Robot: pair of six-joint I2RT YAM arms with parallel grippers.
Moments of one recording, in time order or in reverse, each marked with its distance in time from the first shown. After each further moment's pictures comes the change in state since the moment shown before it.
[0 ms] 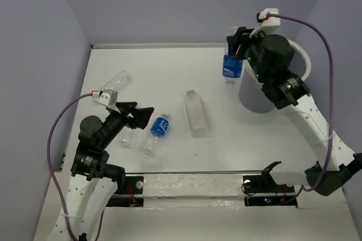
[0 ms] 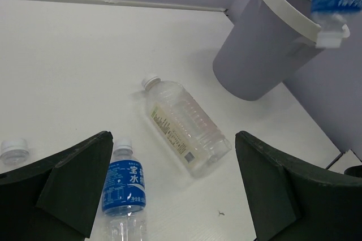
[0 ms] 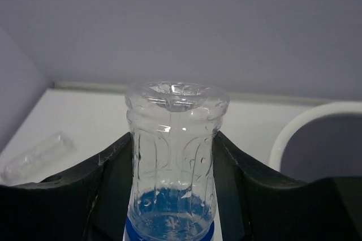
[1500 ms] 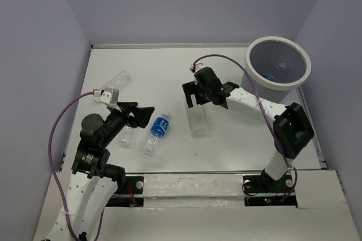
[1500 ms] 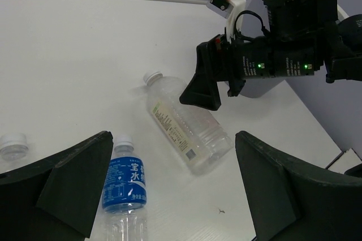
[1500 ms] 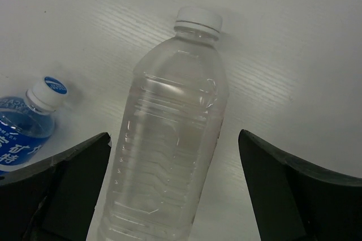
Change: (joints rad) left arm 0.002 0.029 0.000 -0.002 0.000 -0.003; right arm 0.131 0.413 -0.211 -0.034 -0.191 0.069
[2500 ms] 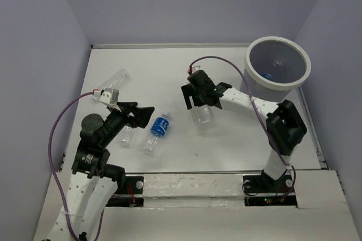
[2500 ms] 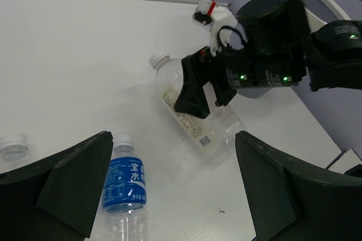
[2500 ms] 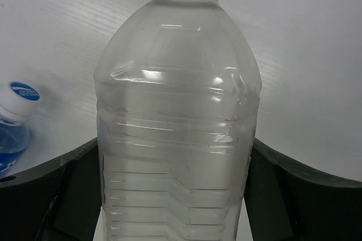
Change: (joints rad) left arm 0.000 -0.001 0.000 0.000 0.000 0.000; right arm 0.046 0.114 0.036 -0.053 0.095 0.069
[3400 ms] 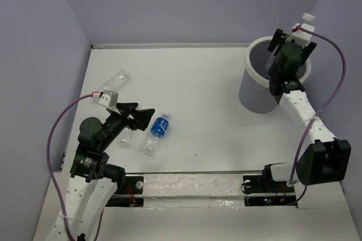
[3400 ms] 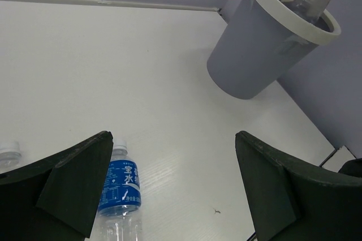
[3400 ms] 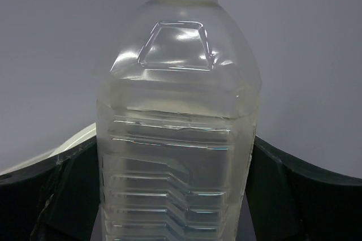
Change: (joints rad) left arm -0.023 -0.042 0.000 -0.002 -0.001 0.000; right arm -0.644 -0.494 -0.170 0.730 0.416 -0.362
